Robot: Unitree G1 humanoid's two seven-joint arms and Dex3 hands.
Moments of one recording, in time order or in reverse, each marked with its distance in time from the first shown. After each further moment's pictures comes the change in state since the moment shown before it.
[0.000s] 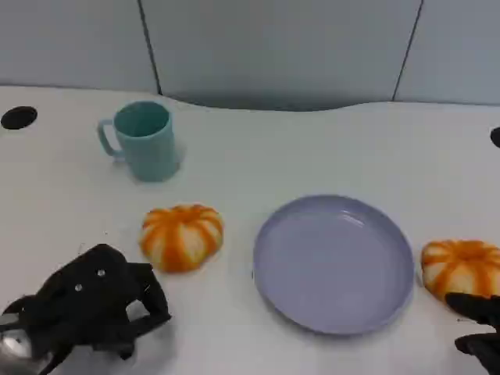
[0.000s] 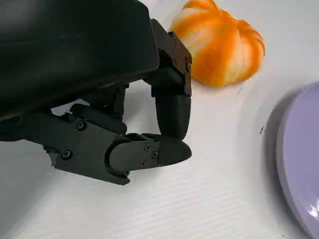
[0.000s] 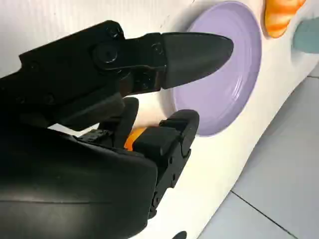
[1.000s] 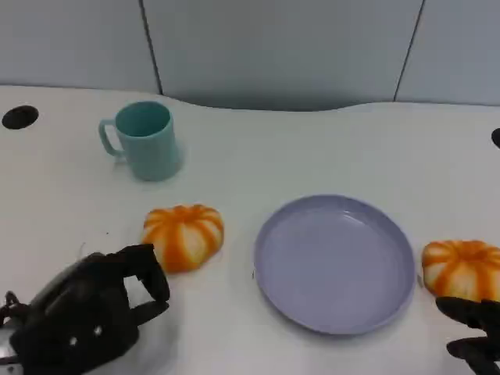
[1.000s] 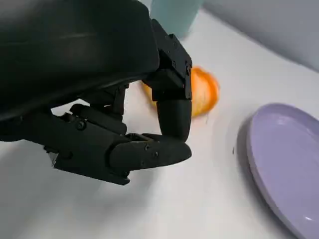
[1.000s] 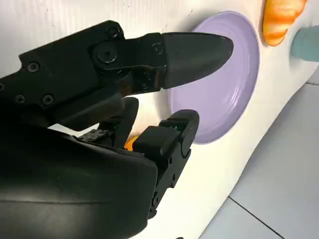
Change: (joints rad) left arm 0.066 0.021 0.033 0.018 0.171 -0.436 0.232; right arm 0.017 0.012 0.029 -0.029 -0.023 0.011 -0.013
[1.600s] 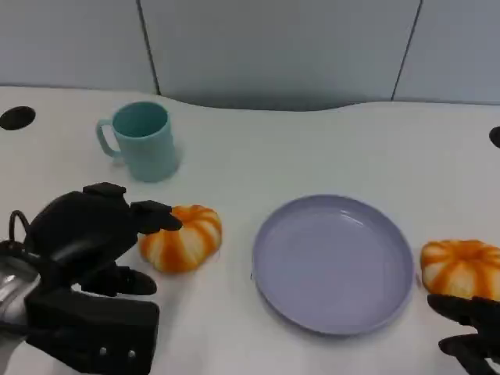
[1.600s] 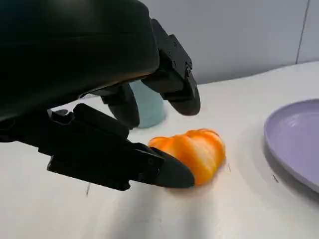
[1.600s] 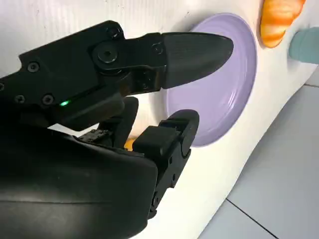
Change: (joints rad) left arm -0.175 0.150 -0.093 -0.091 0.397 -0.080 0.033; right arm -0.018 0.014 0.023 0.002 -0.018 0.011 -0.007
